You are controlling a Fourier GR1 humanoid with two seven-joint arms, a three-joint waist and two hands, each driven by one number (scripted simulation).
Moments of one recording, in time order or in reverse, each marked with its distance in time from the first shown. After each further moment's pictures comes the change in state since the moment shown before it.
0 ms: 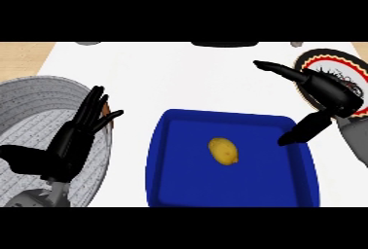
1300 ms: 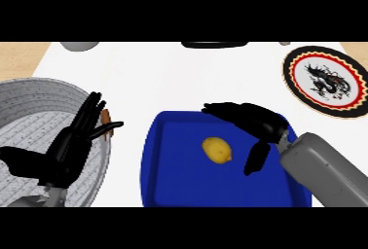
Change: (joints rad) left arm 0.039 0.019 -0.013 -0.014 0.028 0.039 0.020; right arm -0.015 0.151 0.309 -0.045 0.304 -0.006 0.256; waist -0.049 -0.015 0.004
